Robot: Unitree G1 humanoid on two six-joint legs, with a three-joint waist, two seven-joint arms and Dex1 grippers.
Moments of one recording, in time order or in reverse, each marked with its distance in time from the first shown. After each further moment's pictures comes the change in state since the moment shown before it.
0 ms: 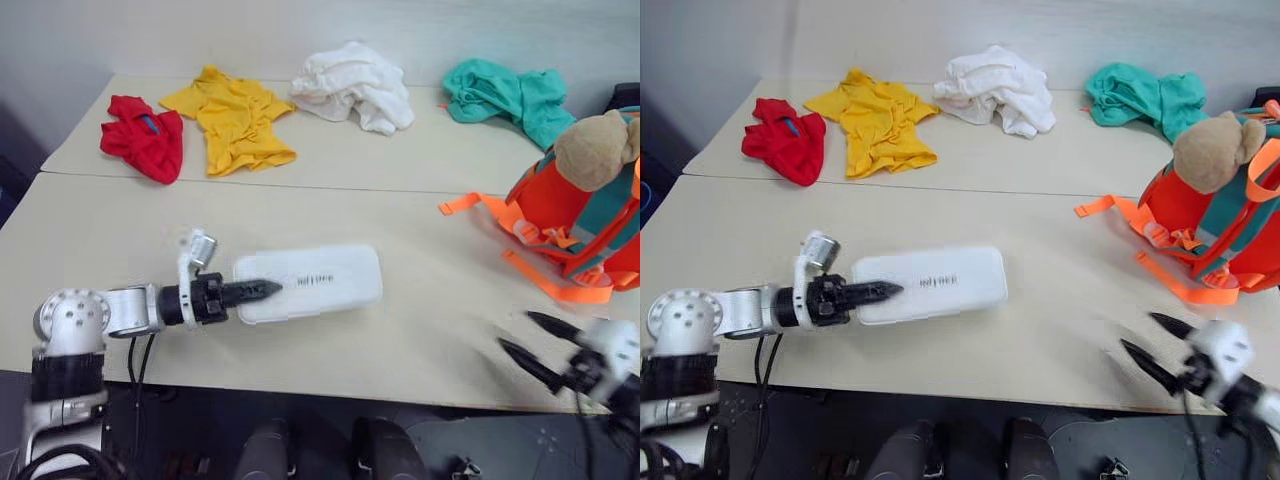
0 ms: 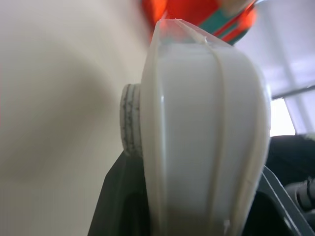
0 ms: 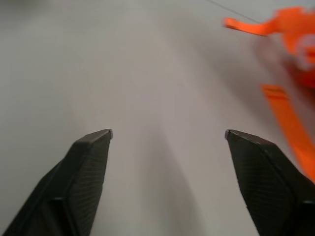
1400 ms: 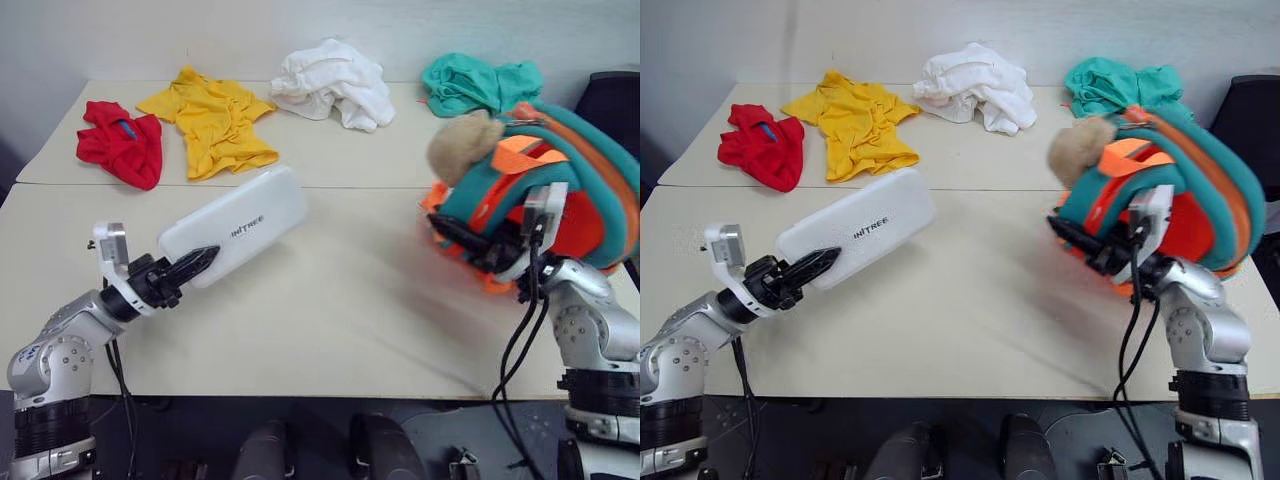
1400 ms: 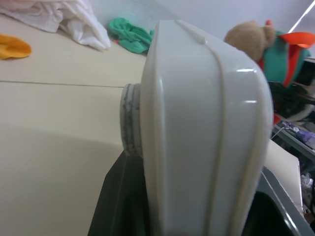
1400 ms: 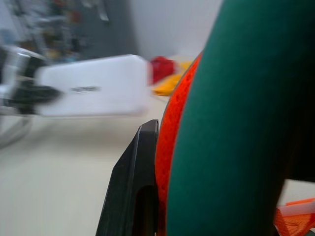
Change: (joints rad) left arm 0.149 -0.021 0.096 0.064 0.348 -0.612 -0.242; right arm -0.796 0.077 0.459 -0.046 0.295 0.476 0.043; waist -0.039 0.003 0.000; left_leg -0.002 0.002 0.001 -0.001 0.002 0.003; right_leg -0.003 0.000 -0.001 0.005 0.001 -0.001
